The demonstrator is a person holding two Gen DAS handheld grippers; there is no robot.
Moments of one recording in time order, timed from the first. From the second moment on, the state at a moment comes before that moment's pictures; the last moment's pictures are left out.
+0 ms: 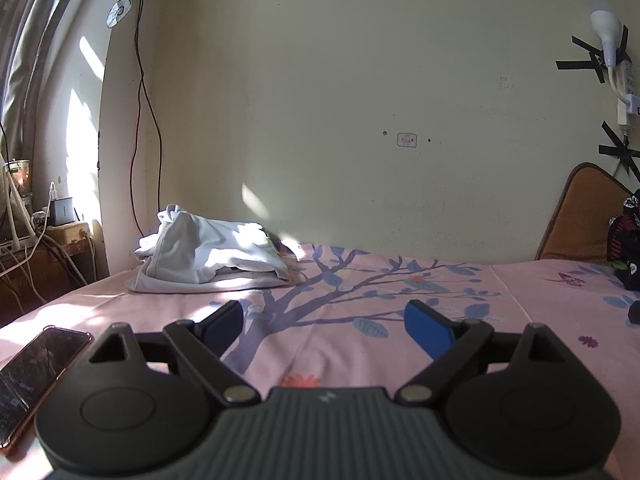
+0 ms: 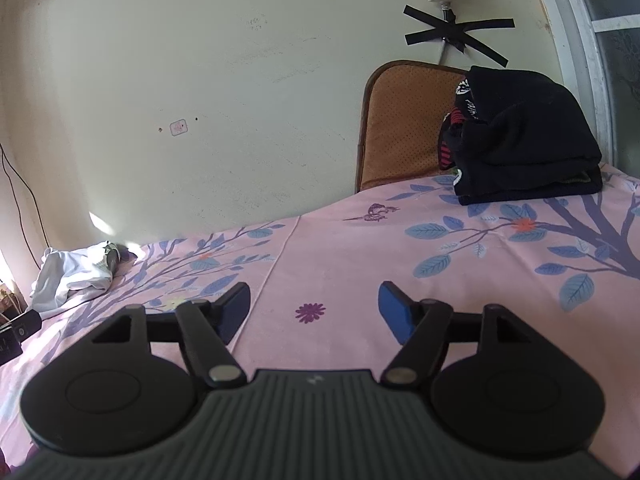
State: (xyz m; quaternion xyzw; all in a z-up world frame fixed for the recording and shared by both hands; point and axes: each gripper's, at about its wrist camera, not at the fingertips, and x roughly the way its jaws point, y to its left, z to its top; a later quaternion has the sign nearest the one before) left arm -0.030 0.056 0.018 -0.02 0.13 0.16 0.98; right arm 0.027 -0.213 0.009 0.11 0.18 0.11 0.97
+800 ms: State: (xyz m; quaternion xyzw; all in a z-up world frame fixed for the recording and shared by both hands) left arm -0.016 0.061 0.012 -0.02 0.19 0.17 0.97; right arm 0.033 -0.187 0.008 0.04 0.24 0.22 0.94
